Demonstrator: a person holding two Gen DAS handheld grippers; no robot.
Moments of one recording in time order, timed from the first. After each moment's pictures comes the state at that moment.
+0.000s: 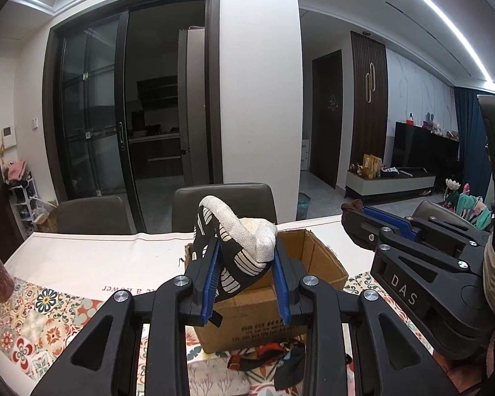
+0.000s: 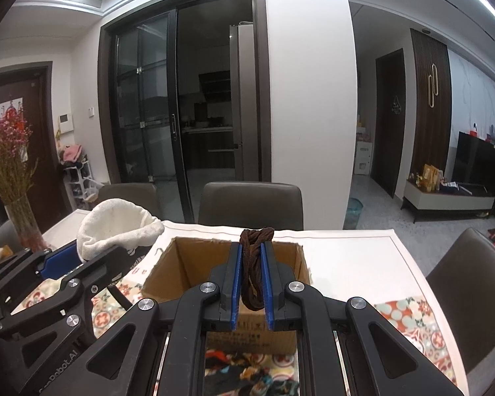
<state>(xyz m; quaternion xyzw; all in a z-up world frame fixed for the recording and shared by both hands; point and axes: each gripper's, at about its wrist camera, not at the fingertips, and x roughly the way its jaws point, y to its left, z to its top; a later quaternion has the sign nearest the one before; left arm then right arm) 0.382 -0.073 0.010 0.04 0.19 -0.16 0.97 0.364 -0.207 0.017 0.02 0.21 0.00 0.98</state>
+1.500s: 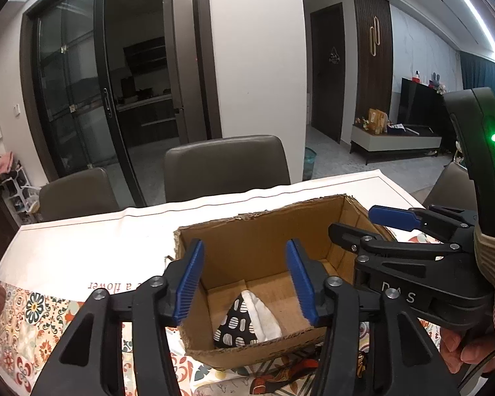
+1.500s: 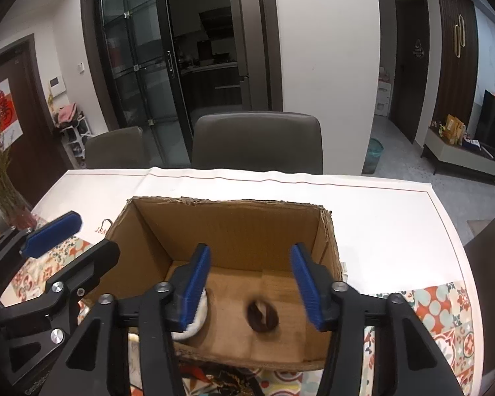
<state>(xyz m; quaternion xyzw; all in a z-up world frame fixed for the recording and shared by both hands) 0.485 -0.089 -0.035 0.08 0.29 -0.16 0.94 0.490 -0.224 -0.047 0.04 0.36 0.04 0.93</state>
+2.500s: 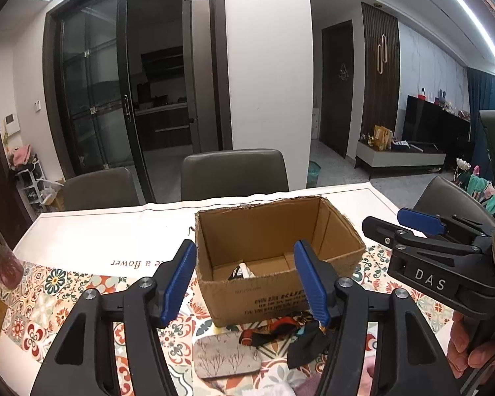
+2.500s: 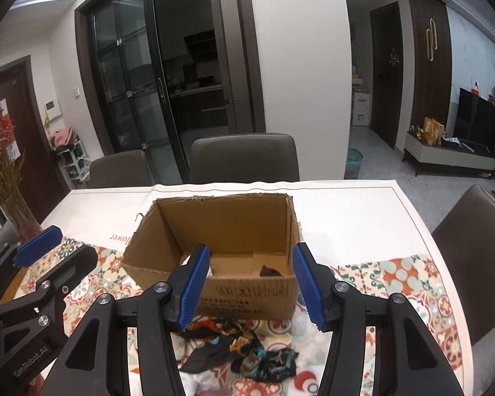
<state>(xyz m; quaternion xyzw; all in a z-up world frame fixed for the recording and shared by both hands) 0.394 -0.069 0.001 0.05 0.27 -0.13 0.95 0.381 -0.237 -0.005 0.06 0.31 0.00 0.95</state>
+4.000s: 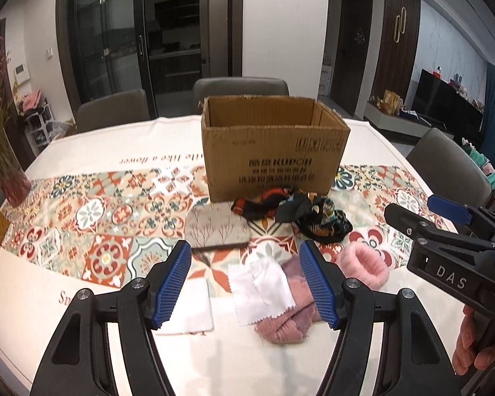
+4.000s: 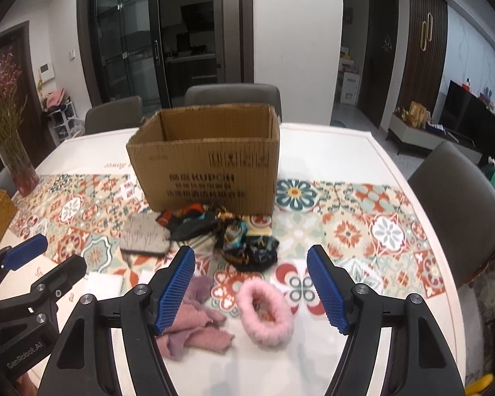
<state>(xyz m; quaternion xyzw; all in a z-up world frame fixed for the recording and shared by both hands) 0.275 -0.047 -0.077 0.03 0.38 -0.10 0.92 0.264 -0.225 -0.069 0.02 0.38 -0.02 0.93</state>
